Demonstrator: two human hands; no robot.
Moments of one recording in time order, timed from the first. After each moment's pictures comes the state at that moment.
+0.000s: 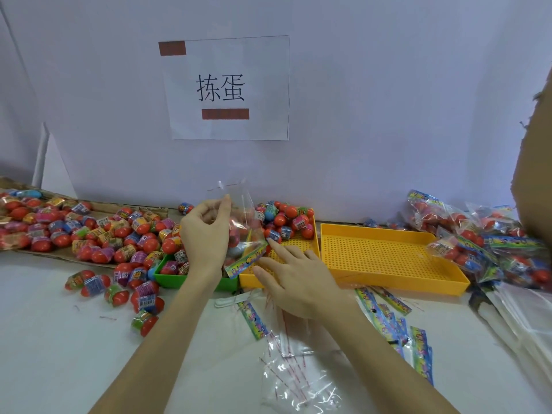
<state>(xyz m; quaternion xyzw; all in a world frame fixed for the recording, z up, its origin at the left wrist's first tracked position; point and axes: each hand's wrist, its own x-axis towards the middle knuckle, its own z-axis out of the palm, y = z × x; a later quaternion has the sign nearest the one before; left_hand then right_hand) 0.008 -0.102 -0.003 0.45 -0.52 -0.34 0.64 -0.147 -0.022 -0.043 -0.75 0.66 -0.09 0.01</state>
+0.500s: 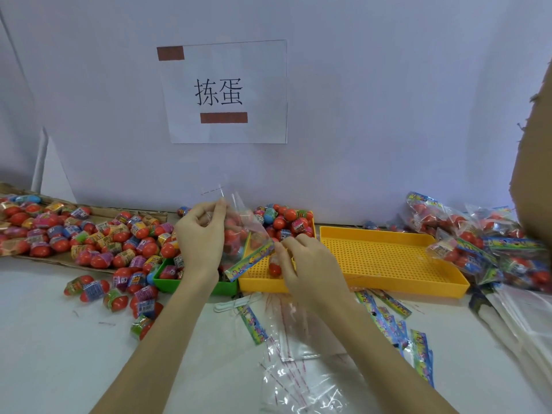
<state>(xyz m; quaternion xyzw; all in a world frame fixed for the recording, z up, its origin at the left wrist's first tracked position) 0.011 -0.098 0.003 0.43 -0.51 -0.36 0.65 -0.152 -0.015 -0.032 -0.67 0.67 -0.32 -0.07</state>
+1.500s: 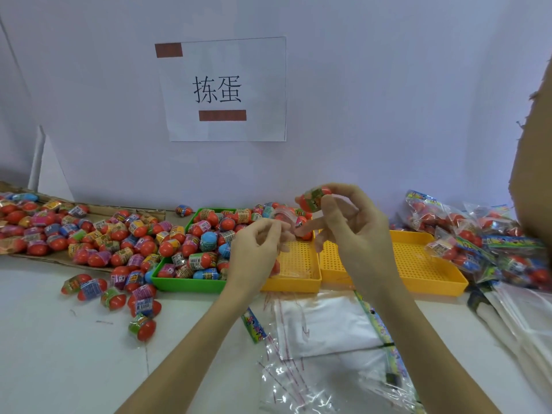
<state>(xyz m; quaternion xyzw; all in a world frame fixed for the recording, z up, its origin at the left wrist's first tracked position) -0.034 -0.057 -0.009 0.37 -0.66 -0.42 0.50 -0.180 0.024 0.031 -0.55 0.38 -0.70 0.24</state>
